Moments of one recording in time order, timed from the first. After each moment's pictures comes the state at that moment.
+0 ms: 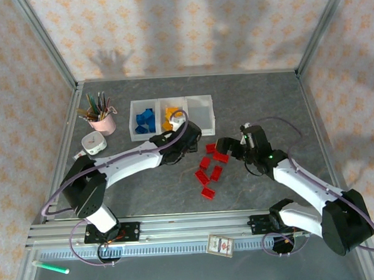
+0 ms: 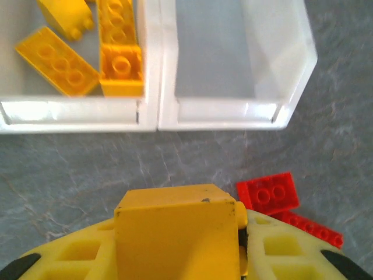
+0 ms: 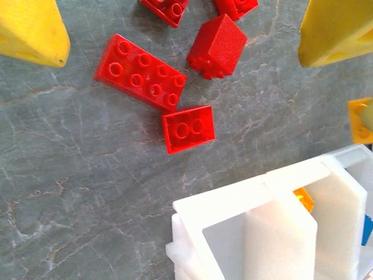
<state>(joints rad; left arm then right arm) -0.81 1.61 1.15 -0.43 -0.38 -0.81 0.43 1.08 0.57 -0.23 -0.16 0.69</state>
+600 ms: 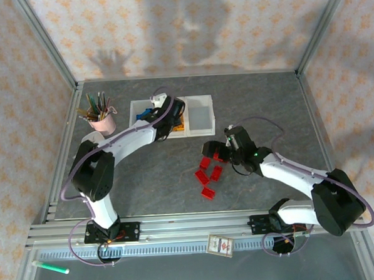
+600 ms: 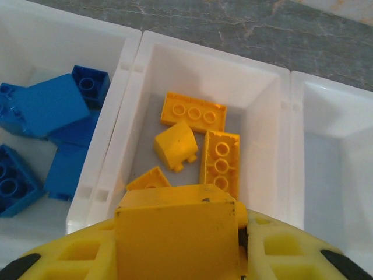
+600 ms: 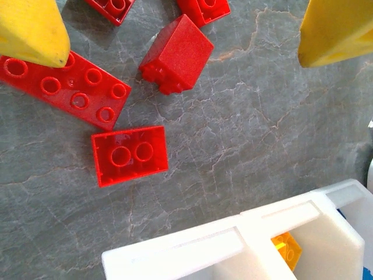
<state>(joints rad) -0.55 1.81 1.34 -0.41 -0.45 -0.74 0.58 1.24 0.63 -0.16 -0.15 0.76</state>
